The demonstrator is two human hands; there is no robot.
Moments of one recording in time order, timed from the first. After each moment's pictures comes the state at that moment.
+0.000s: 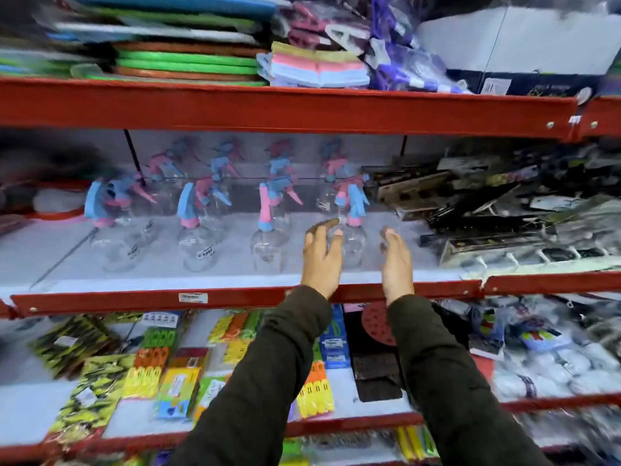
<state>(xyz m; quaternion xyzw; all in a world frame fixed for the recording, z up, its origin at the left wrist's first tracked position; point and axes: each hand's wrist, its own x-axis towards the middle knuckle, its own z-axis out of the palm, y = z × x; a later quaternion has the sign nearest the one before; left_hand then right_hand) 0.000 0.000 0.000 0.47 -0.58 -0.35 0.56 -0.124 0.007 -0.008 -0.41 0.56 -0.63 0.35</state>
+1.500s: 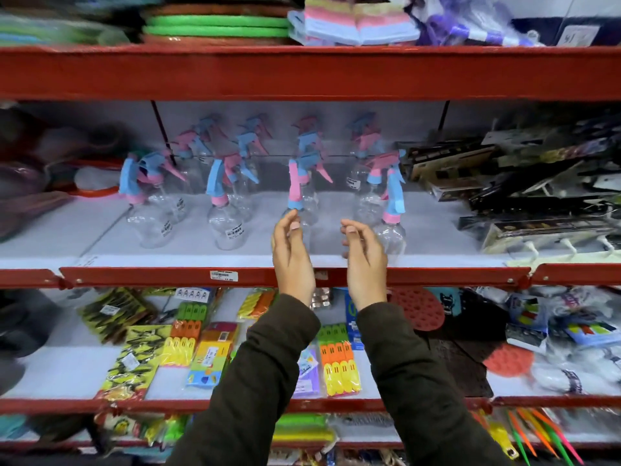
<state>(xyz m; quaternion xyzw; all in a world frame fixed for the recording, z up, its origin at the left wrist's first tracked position) 0.069 0.029 -0.016 0.47 -0.40 -0.36 0.70 -0.026 0.031 -0.025 -0.50 0.50 -0.62 0.33</state>
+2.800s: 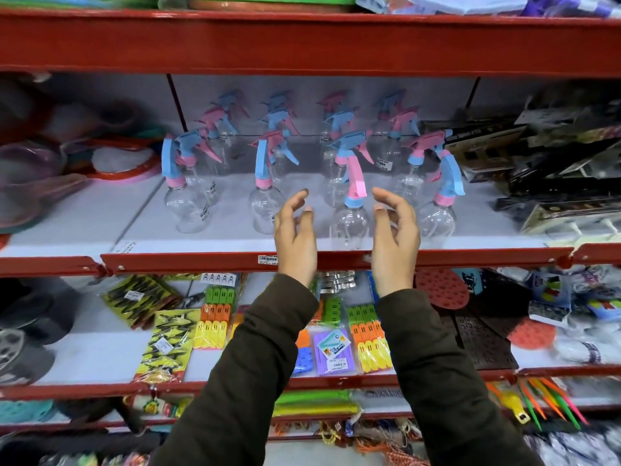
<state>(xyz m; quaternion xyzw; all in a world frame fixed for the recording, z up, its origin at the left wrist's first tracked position) 0.166 0.035 -0.007 0.48 -0.45 -0.39 0.65 0.046 0.056 0.003 -0.48 0.50 -0.67 0.26</state>
